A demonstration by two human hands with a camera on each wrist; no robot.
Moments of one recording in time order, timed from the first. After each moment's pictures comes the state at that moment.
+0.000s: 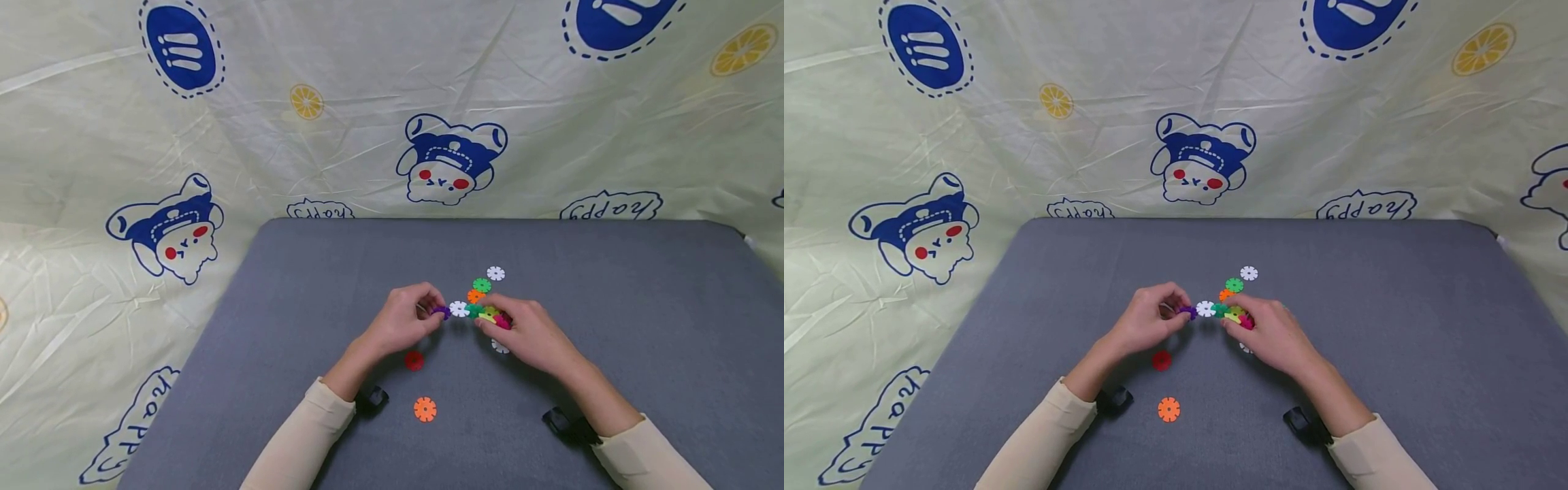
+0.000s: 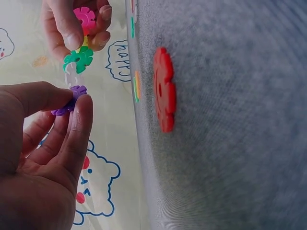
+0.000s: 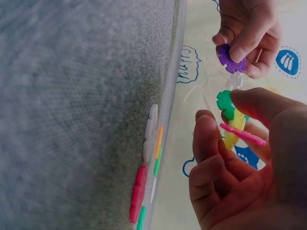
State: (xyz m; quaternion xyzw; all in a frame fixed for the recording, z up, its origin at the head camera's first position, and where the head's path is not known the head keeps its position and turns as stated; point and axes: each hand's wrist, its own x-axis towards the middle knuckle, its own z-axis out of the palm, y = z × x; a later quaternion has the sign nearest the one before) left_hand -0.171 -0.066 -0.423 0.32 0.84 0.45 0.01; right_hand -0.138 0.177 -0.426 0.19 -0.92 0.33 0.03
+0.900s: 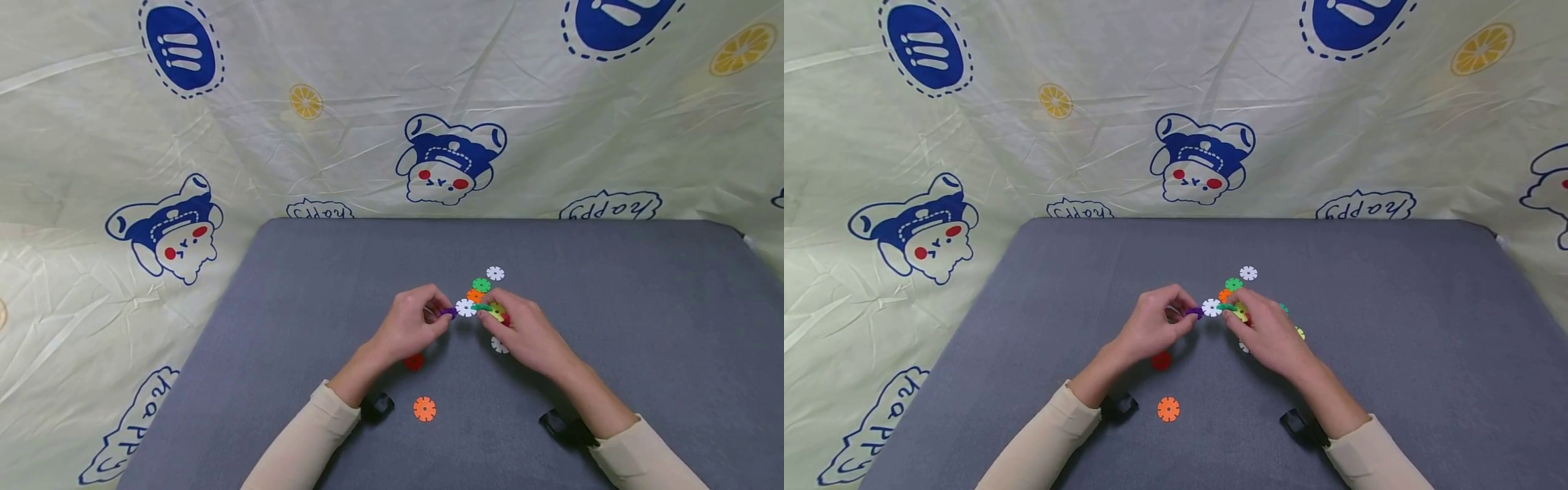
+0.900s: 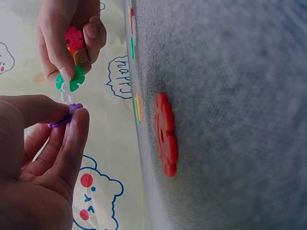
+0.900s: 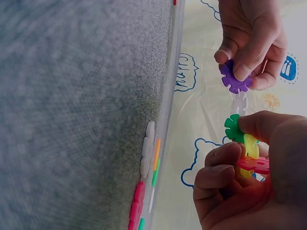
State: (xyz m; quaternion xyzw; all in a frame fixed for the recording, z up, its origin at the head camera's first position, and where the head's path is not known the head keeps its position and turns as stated) left_hand -0.161 -0.054 -0.422 0.34 0.83 0.44 -0.04; right_hand -0.136 0.173 -0.428 0.17 -0.91 0.38 0.05
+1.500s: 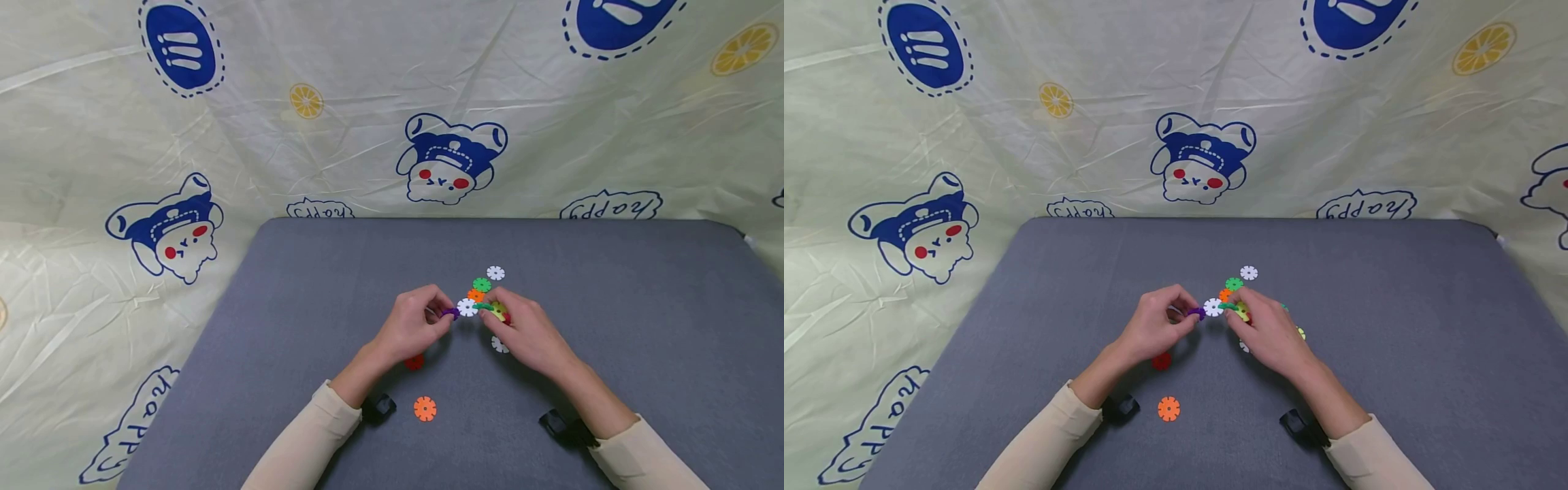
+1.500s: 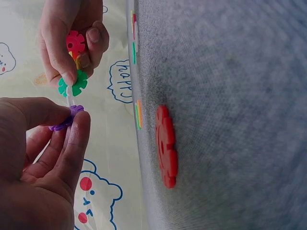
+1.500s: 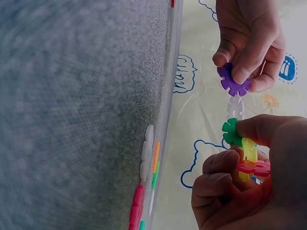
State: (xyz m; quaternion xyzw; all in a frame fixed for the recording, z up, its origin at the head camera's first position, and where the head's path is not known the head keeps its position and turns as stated) left_hand -0.160 -0.053 -0.426 0.34 0.83 0.44 -0.05; right_hand -0.135 0.173 -0.428 0.16 -0.91 0.37 0.06
